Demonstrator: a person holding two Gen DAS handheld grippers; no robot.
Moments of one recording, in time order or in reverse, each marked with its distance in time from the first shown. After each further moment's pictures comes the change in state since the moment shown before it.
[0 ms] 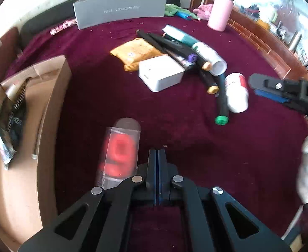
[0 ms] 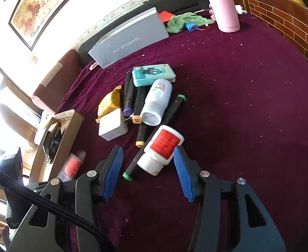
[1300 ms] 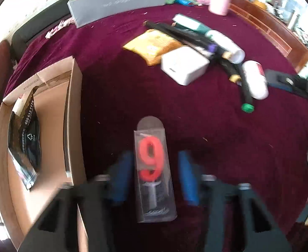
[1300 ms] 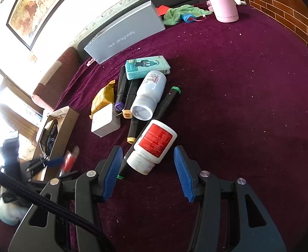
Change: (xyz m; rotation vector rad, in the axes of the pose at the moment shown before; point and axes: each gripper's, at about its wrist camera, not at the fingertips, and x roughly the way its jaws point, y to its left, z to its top) left arm 0.005 0.030 0.009 0.132 0.088 0.022; right arm 0.012 -0.014 -0.003 0.020 0.033 0.016
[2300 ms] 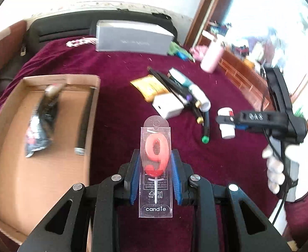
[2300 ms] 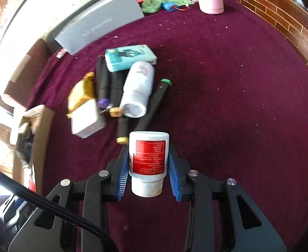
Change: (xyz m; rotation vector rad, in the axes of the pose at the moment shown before) left arm -0.076 0.033 -0.039 -0.242 -0.318 -0.174; right arm 0.011 0.032 0.013 0.065 0.093 -0.201
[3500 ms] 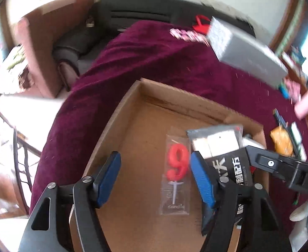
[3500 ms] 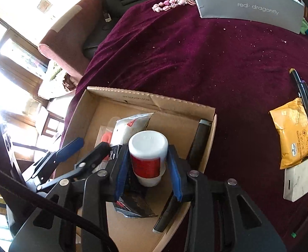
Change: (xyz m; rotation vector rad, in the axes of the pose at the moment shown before) left arm 0.038 0.201 0.068 -0.315 0.042 0.372; right arm 0.117 0.270 0.022 -0.283 0.196 0.196
